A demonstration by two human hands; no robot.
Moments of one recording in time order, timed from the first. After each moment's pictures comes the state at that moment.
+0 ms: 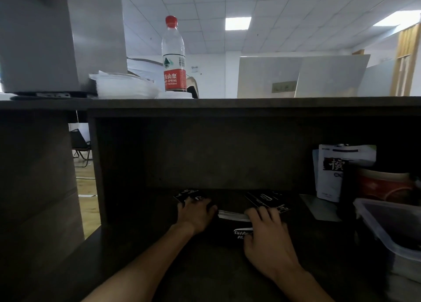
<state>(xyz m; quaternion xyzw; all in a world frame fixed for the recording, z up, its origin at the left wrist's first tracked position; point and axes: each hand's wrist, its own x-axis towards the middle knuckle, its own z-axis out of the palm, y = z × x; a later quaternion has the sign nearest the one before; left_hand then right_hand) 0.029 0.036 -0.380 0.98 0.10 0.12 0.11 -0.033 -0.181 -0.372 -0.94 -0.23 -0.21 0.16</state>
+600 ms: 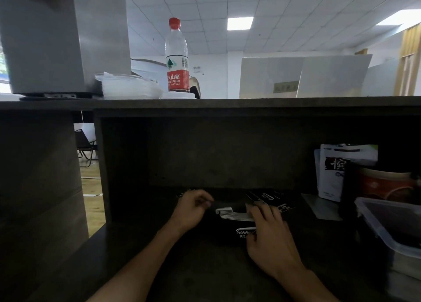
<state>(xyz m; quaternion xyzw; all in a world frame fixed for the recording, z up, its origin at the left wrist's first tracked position) -0.009 0.048 -0.362 0.87 -0.01 0.21 0.45 -0.038 -0.183 -0.369 -0.93 -0.24 -0.20 0.19</state>
